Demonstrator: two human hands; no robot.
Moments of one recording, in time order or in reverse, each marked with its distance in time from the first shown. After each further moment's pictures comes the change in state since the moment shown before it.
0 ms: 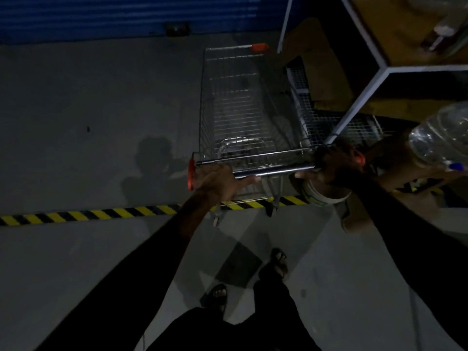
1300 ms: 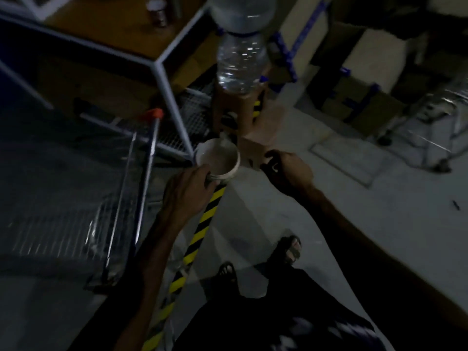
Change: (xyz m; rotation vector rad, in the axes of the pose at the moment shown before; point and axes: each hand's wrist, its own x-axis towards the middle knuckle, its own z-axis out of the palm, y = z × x) left_hand 0.151 0.207 -0.033 -0.011 -0.084 1.124; right_hand -0.113 0.051 0.016 0.501 0.362 1.107
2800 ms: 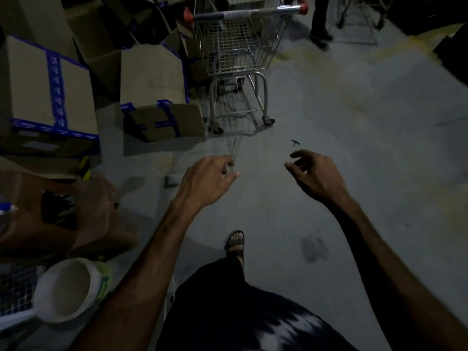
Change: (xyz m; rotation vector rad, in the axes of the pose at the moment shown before) left_hand 0.236 0.695 0.251 -0.109 -0.364 0.829; right_hand -0.199 0.586 -0.320 0.236 0.468 0.857
